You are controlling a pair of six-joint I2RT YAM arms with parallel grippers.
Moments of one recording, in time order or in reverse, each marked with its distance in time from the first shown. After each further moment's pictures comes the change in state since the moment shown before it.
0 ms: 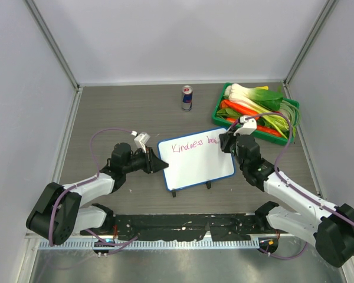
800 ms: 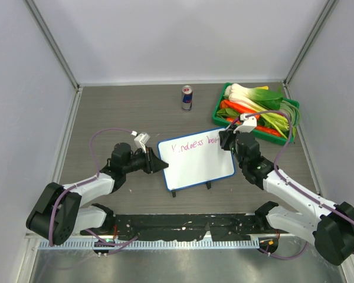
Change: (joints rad) left arm 0.000 0.000 0.000 -0.001 0.000 0.000; right arm 0.000 0.016 0.022 0.011 0.008 -0.002
